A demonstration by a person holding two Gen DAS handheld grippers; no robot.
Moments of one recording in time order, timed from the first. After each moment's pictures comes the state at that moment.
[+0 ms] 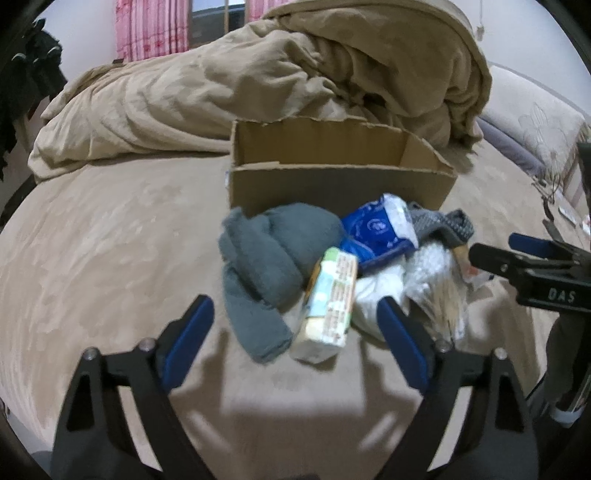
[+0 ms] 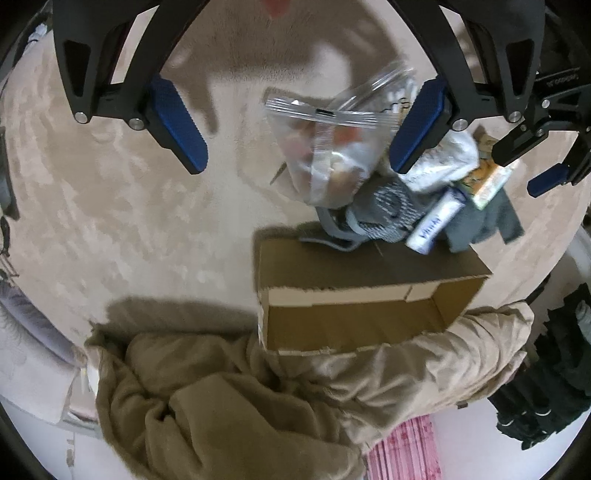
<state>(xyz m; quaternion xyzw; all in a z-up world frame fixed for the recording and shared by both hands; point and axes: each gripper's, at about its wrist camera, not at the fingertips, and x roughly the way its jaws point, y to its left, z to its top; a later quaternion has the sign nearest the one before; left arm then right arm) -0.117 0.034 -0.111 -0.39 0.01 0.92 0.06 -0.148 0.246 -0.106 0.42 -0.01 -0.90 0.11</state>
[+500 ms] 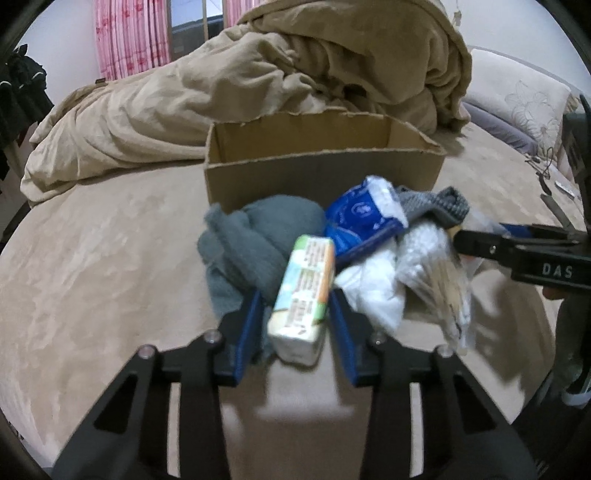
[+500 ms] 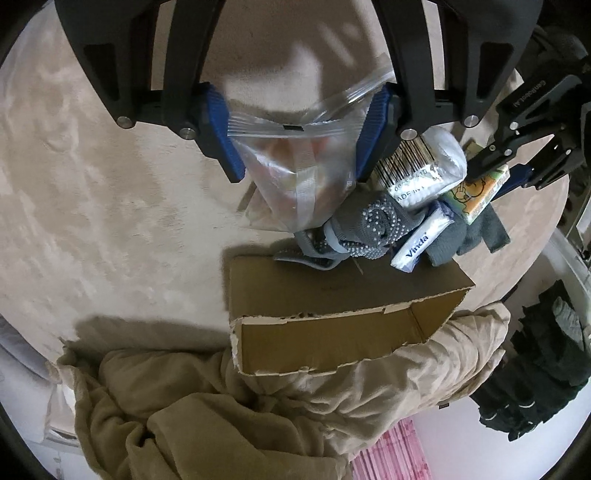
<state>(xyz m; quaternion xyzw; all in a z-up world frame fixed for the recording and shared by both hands) -0.111 0.046 -0.120 -0.37 0.04 0.92 0.08 -0.144 0.250 -0.117 0.41 -0.04 -0.90 0.16</state>
